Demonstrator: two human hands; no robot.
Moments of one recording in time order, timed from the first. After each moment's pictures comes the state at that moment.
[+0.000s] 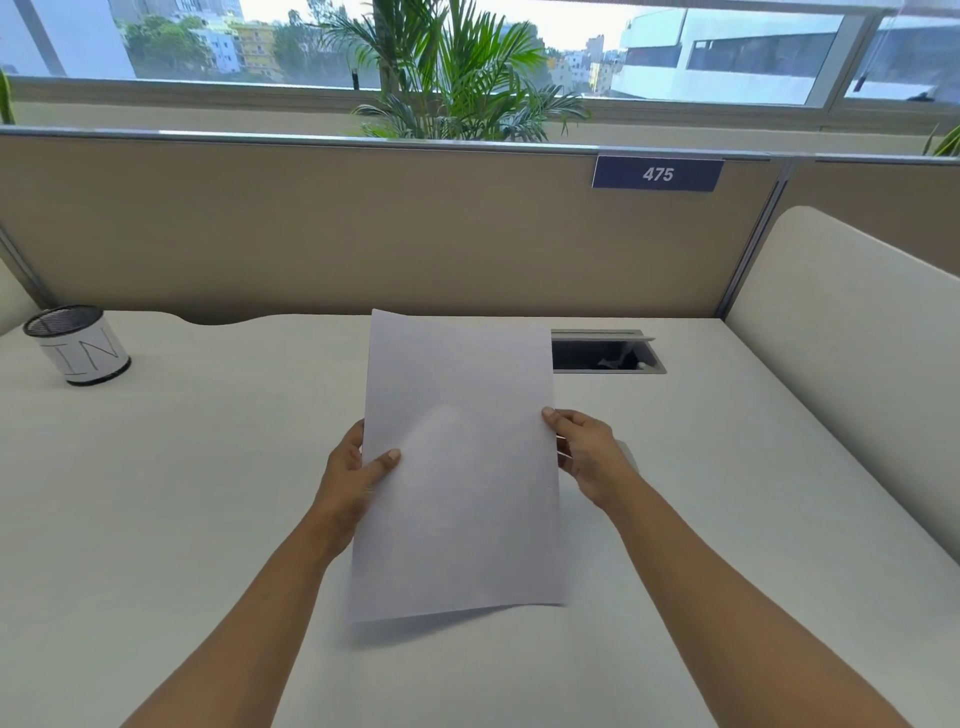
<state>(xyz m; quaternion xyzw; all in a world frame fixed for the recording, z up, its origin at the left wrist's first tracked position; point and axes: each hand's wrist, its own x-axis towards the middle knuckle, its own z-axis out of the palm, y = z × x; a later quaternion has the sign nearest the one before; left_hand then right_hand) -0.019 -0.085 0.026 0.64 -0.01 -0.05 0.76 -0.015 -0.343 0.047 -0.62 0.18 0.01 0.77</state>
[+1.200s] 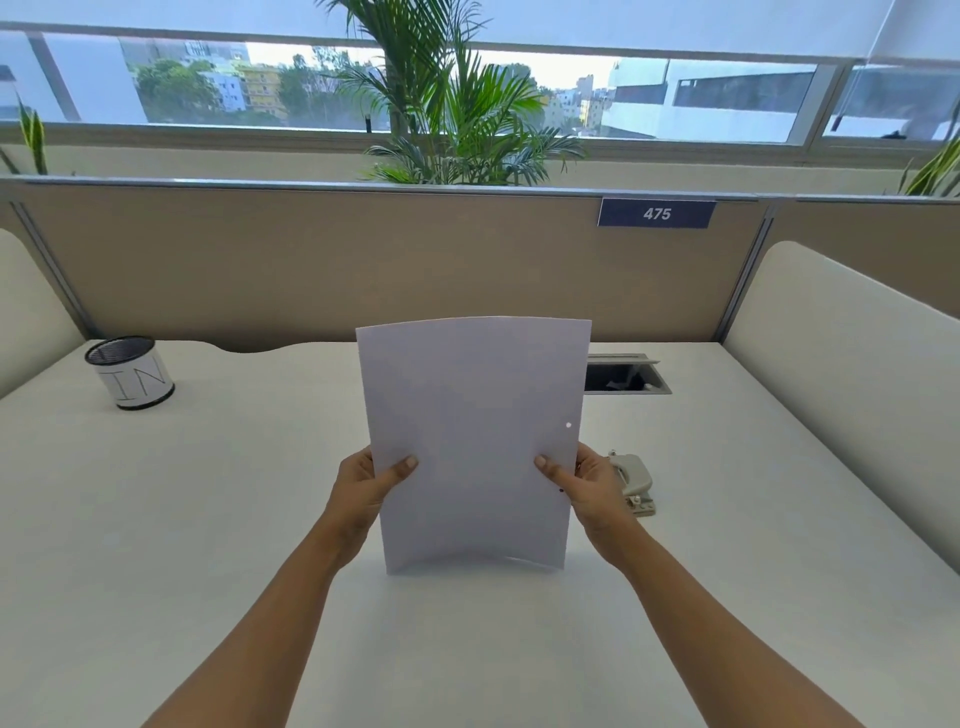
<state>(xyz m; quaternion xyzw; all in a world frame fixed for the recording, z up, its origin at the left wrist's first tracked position) -0.041 -0.051 0.060 0.63 -0.07 -0.05 0.78 -0.075 -0.300 0.060 -0.63 0.02 -0.05 0.77</state>
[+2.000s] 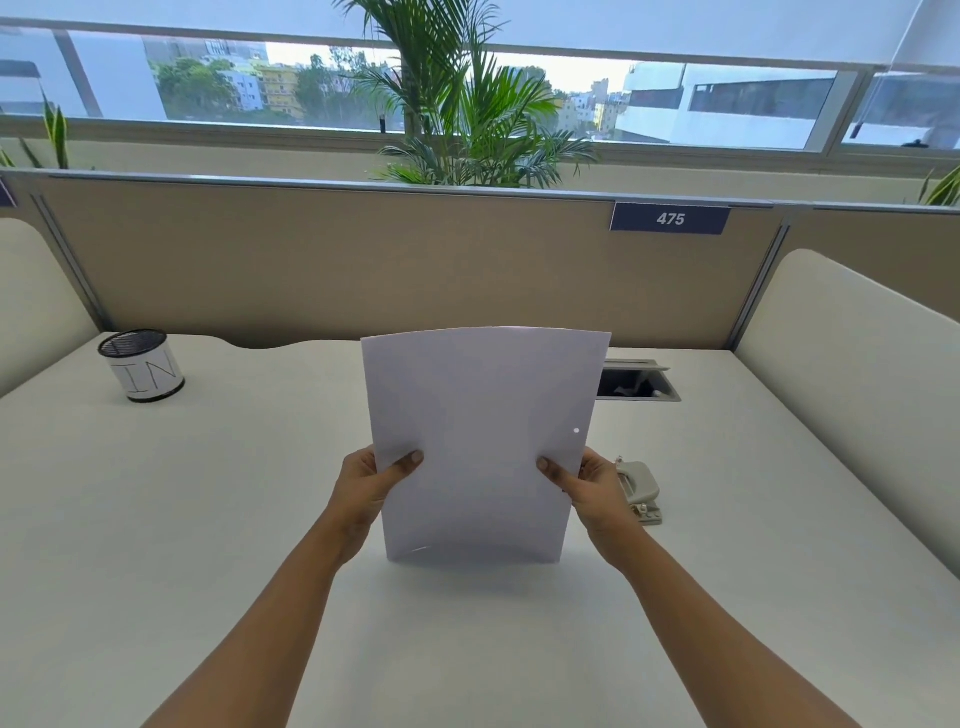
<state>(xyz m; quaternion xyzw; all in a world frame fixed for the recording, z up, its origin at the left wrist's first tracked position) -0.040 -0.052 0.063 0.64 -0.04 -0.04 0.76 -0.064 -0.301 0.055 -0.64 0.03 -0.06 0.77</state>
